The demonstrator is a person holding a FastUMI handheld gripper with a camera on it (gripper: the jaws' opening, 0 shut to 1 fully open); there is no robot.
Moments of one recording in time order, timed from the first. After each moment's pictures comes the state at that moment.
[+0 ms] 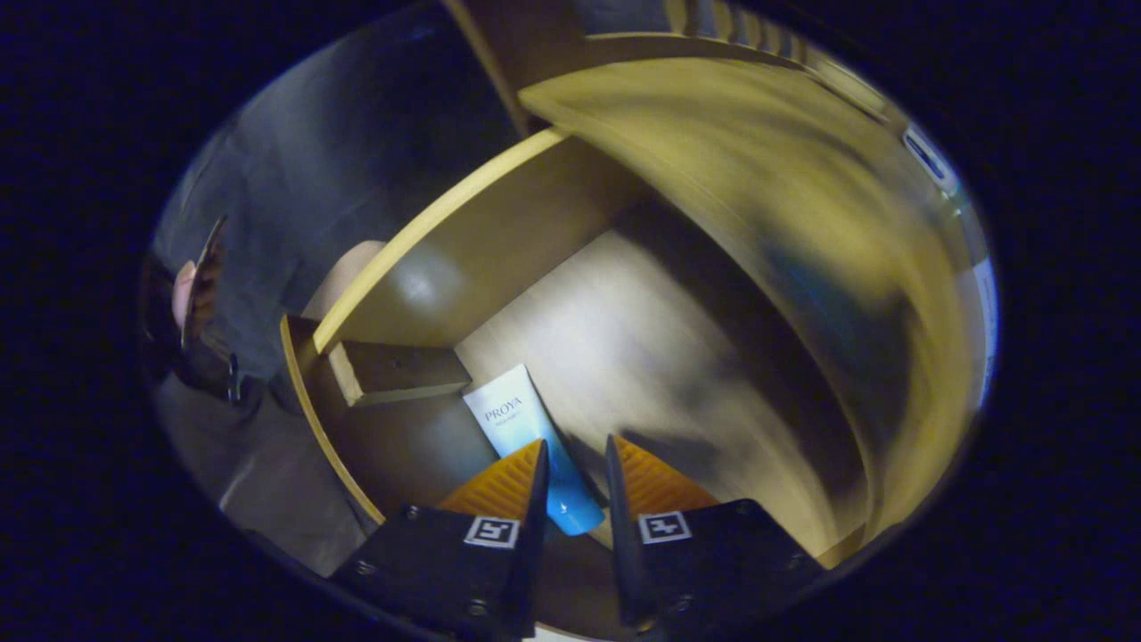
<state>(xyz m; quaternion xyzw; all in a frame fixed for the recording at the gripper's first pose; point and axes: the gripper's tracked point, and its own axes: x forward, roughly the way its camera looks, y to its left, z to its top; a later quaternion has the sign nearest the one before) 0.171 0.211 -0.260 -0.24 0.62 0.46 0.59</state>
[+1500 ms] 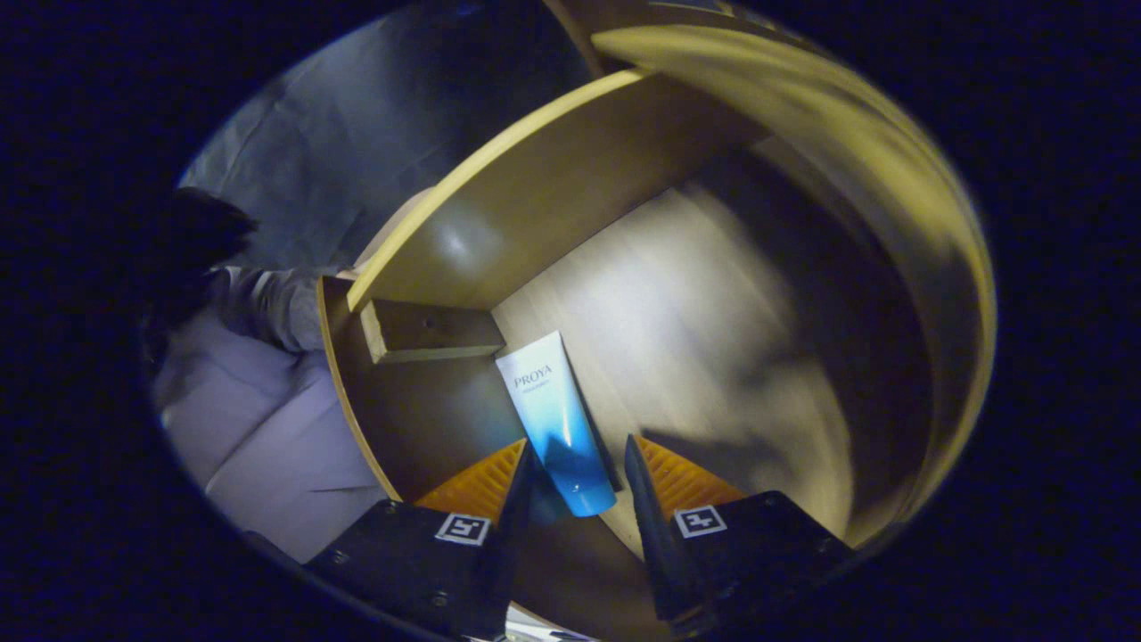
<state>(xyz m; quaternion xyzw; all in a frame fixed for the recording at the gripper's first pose) 0.158 0.221 -0.274 -0.24 0.65 0.55 0.47</state>
